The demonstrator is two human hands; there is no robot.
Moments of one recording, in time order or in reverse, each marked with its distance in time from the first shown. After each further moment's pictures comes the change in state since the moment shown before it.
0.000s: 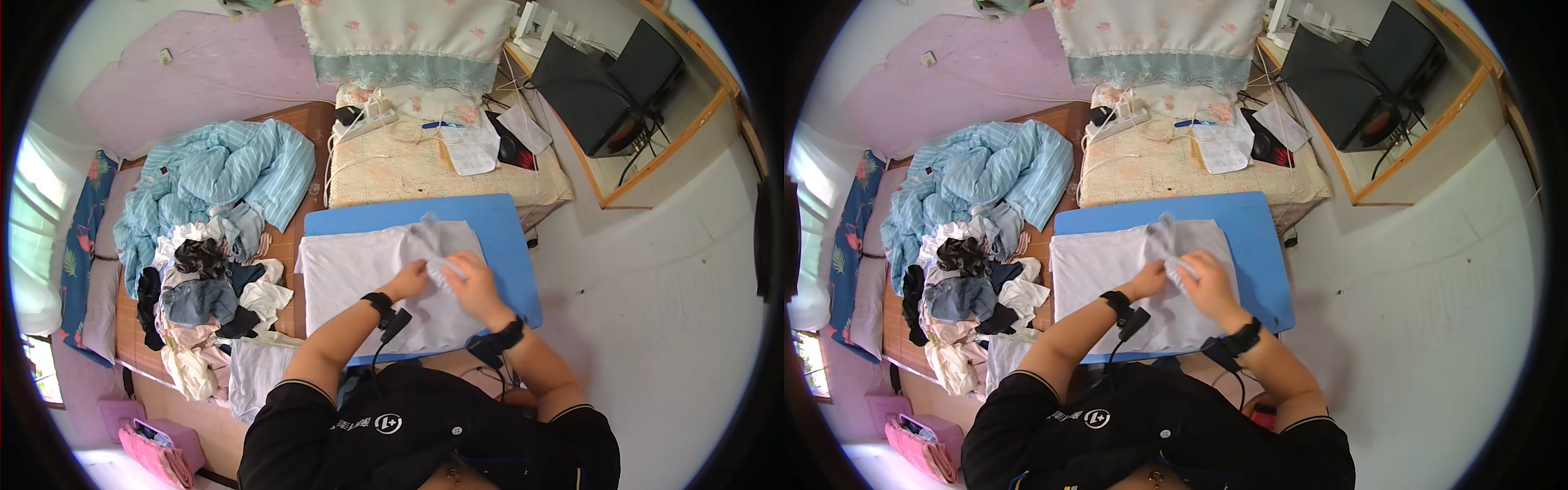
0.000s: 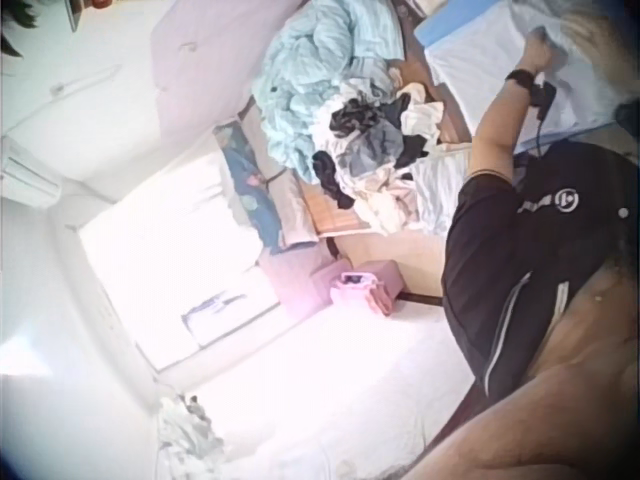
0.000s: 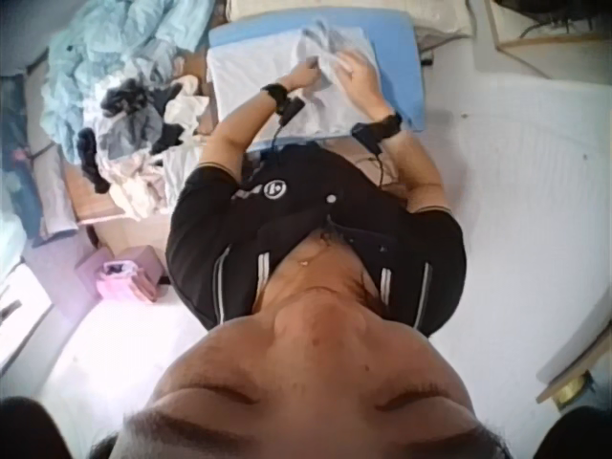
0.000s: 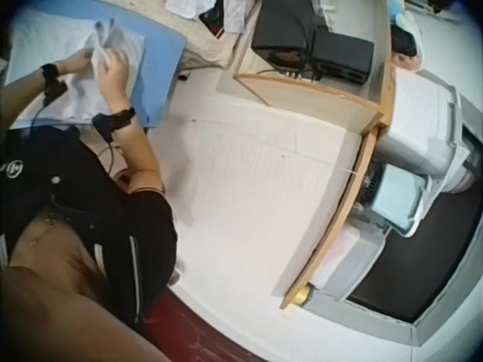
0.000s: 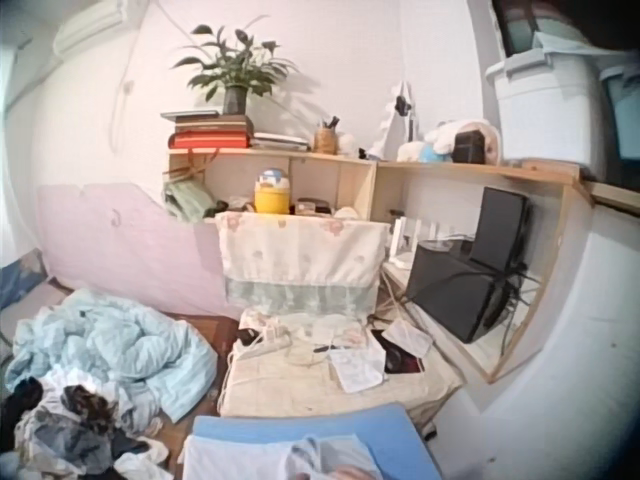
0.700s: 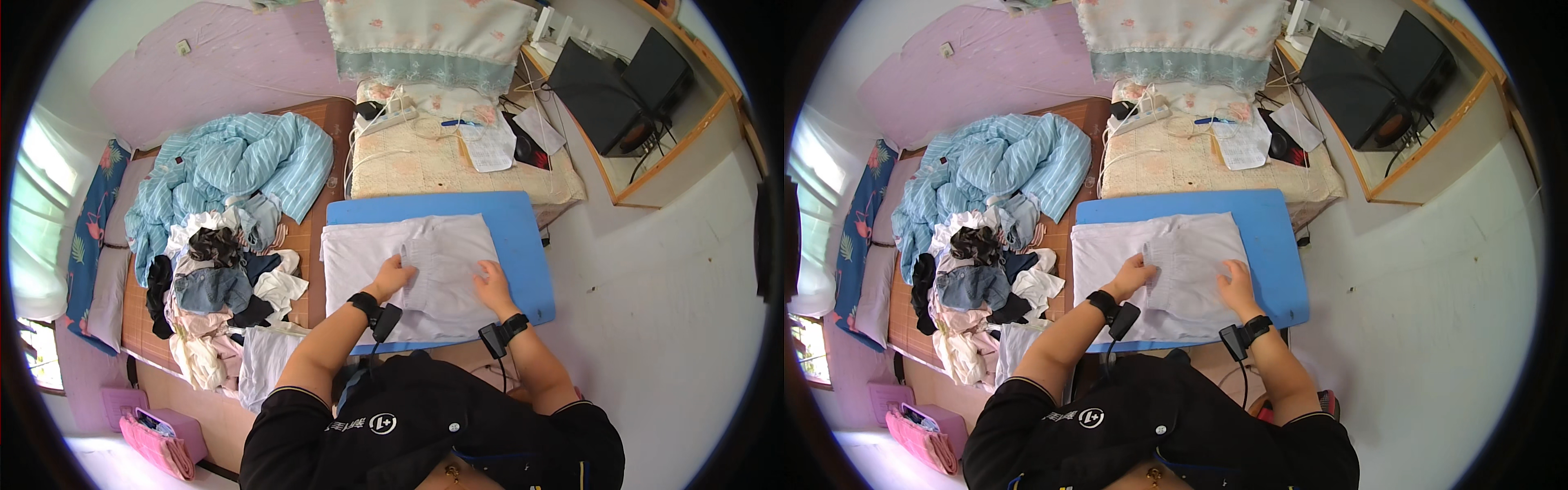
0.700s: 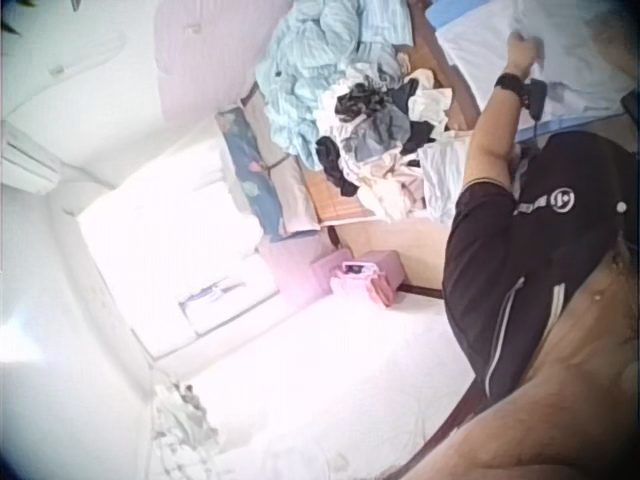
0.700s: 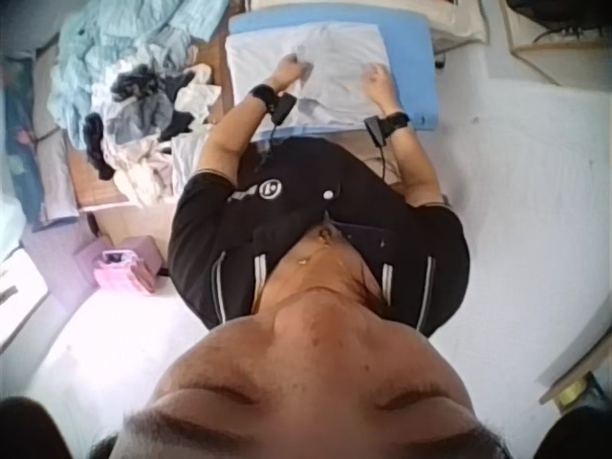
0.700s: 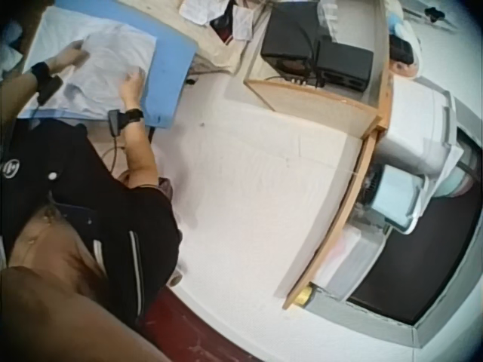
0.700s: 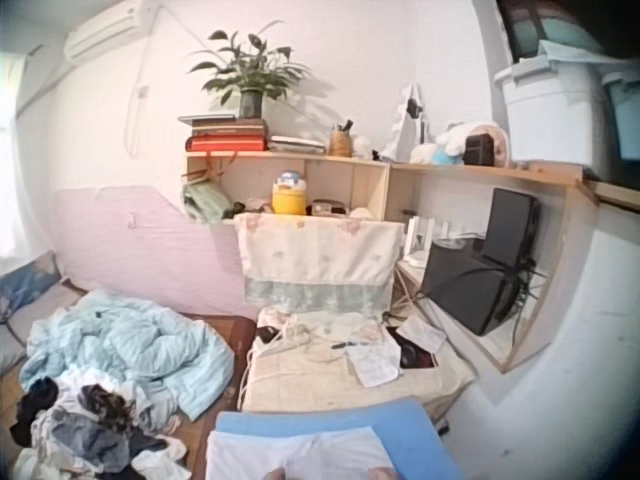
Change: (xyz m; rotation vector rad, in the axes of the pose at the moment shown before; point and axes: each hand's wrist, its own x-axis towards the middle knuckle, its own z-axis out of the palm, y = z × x) left_hand -0.065 0.009 -0.033 -0.536 0.297 -0.200; right_hand -0.069 0.111 0.030 -0.203 -0.042 0.368
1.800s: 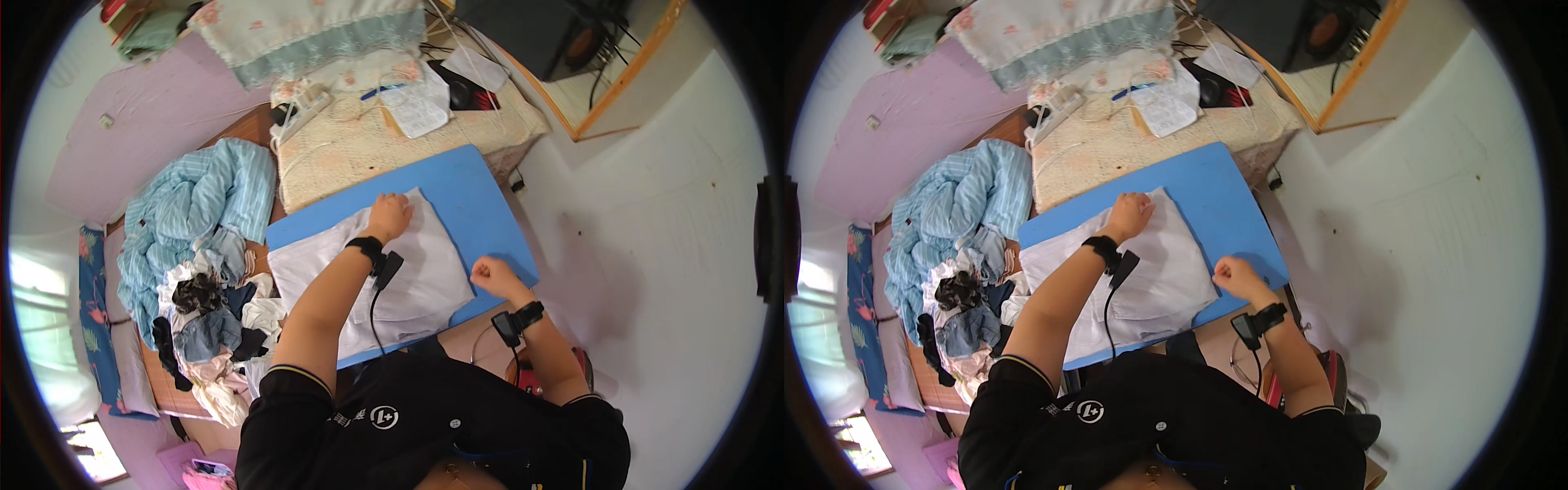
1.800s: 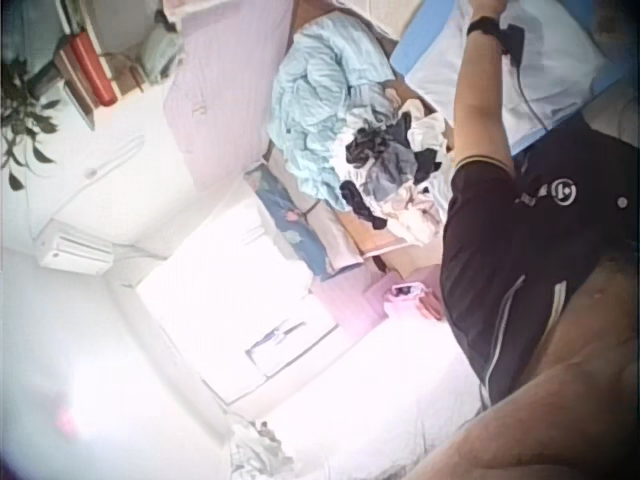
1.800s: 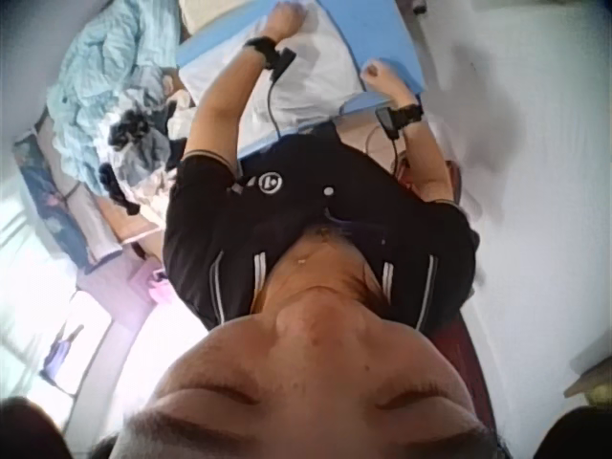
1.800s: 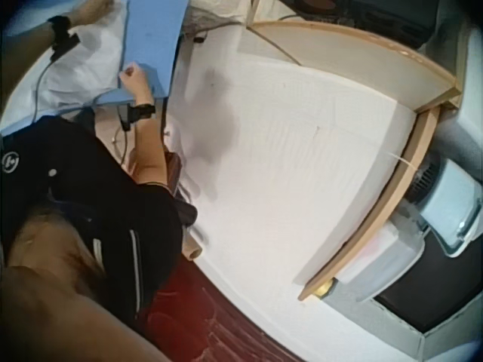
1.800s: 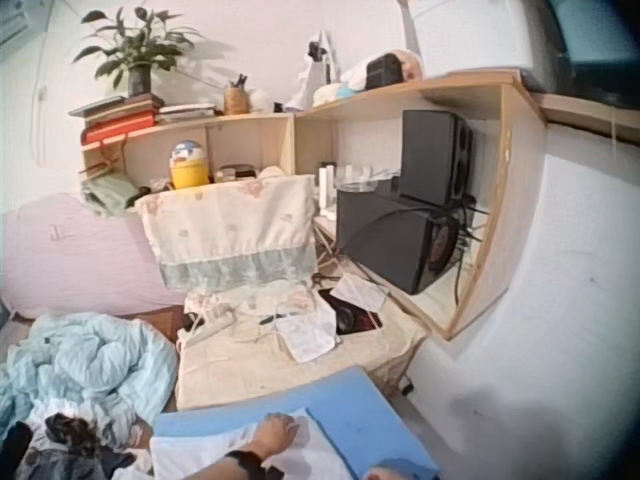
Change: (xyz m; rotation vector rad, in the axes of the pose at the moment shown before) left_hand 0.138 0.051 0.103 1.266 -0.025 0.673; right_hand -0.031 0.069 -0.077 0.372 -0.320 0.321
